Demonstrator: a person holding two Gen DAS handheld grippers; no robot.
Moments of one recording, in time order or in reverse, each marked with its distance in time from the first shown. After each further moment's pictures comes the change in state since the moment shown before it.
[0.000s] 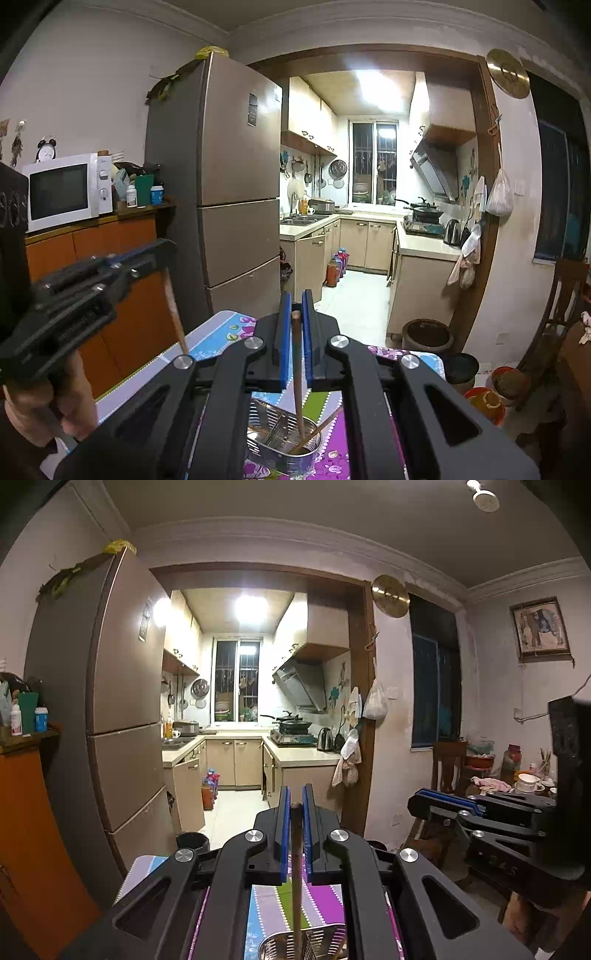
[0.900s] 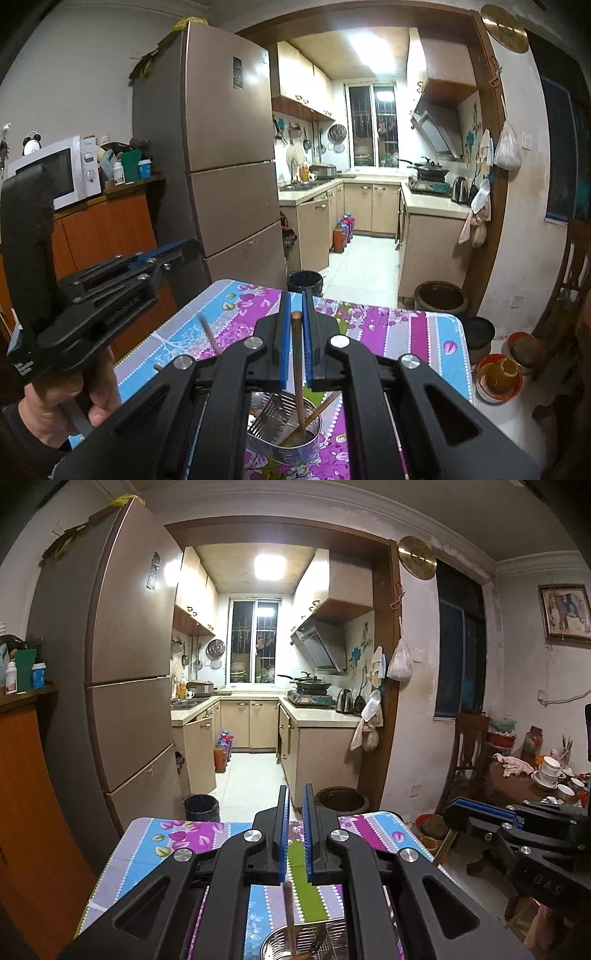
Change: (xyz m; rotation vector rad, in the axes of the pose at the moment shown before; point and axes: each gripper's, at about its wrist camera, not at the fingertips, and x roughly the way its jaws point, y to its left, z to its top) left arm 0.085 0.025 -0.055 -0.034 0.147 0.068; right arm 0.057 -0.022 -0.047 0.072 0.127 0.021
